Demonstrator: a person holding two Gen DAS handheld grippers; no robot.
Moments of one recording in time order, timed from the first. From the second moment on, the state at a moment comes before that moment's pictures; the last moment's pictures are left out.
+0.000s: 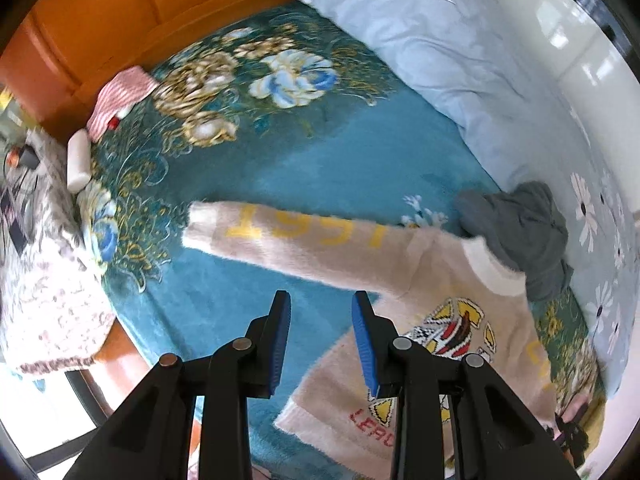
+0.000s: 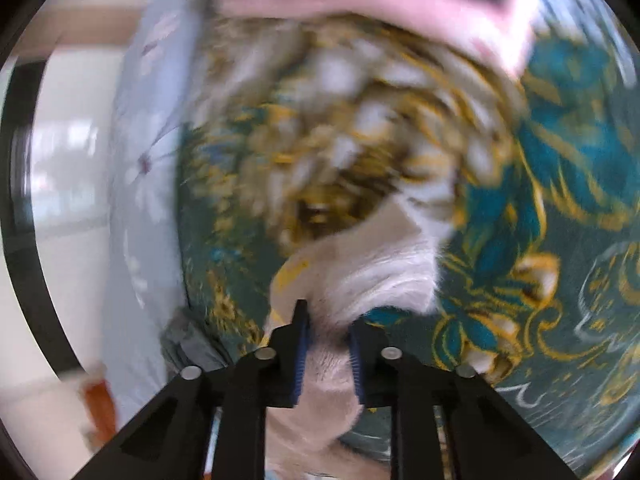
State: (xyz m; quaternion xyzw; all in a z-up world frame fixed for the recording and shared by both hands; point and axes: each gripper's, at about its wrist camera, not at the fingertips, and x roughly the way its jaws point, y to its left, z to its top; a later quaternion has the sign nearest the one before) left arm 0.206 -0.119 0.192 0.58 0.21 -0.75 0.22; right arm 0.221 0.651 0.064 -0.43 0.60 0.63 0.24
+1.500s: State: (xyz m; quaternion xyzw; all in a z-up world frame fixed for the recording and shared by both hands) left arm 0.274 -0.338 -0.052 0.55 0.57 -0.54 0.27; right arm 0.106 0.123 0.134 -0.65 -0.07 0.75 -0.06
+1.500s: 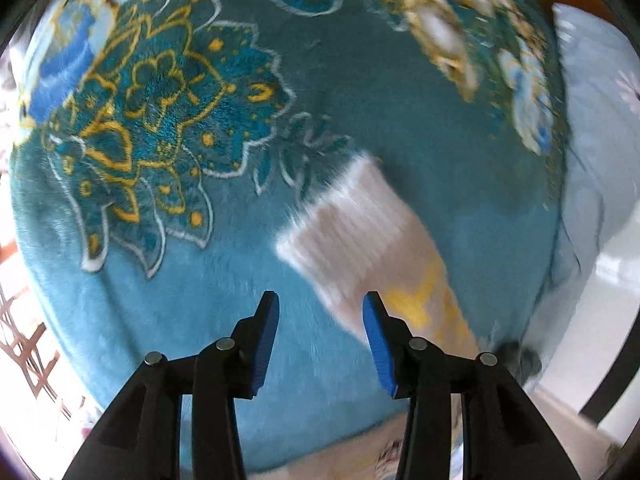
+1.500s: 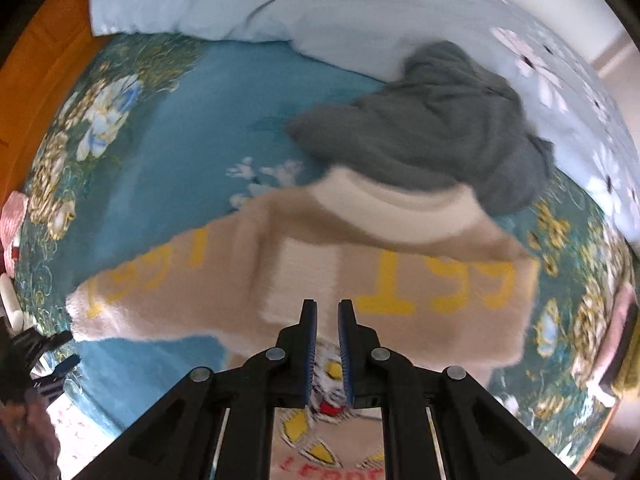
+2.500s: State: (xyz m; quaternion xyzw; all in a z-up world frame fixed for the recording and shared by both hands) left arm 0.134 -0.215 0.153 0.49 0.38 -0.78 0.11; right arm 0.147 0.251 0.155 -0.64 0.11 0.76 -0.01
